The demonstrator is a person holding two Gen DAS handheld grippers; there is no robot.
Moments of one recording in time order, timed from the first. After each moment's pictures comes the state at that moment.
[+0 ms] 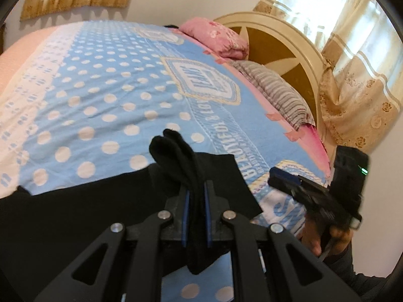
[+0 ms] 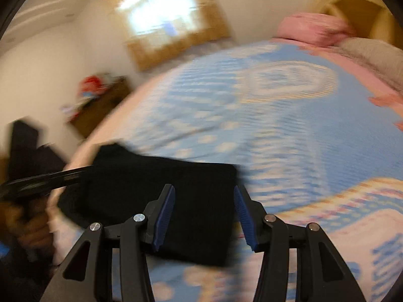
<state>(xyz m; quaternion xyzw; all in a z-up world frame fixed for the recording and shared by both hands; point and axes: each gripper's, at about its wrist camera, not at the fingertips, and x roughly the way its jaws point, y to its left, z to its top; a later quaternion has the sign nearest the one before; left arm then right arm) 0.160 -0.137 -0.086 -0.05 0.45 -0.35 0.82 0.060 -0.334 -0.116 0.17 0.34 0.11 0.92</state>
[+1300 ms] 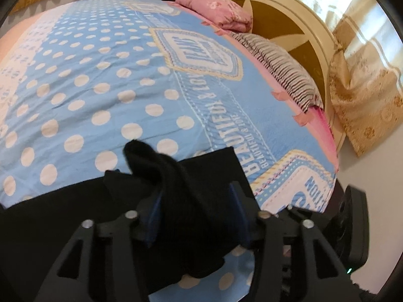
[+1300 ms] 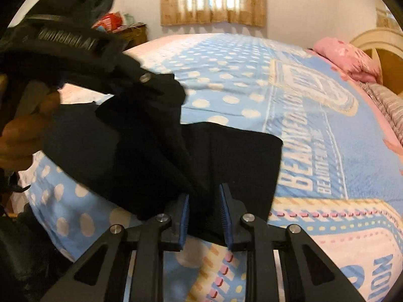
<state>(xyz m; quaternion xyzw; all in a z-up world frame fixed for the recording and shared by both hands) 0.181 -0.185 -0.109 -0.03 0.52 -0.35 0.78 0.061 -0.270 -0.163 -0.03 0.40 0.10 0.91</state>
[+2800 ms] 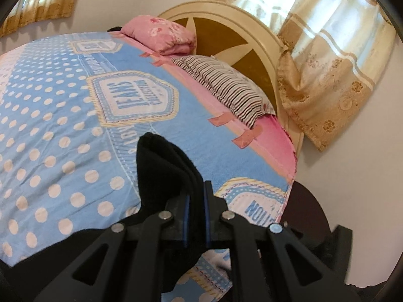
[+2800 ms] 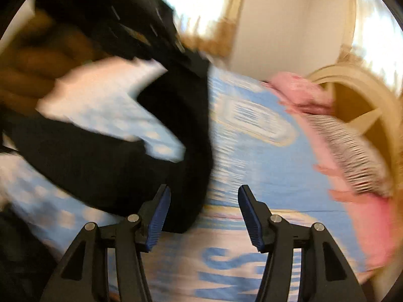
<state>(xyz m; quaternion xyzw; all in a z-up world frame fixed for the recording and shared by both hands) 0.175 -0.248 -0.016 -0.02 0.44 -0.47 0.77 -0.010 -0.293 -0.084 -0.07 0.30 0.01 0.95</state>
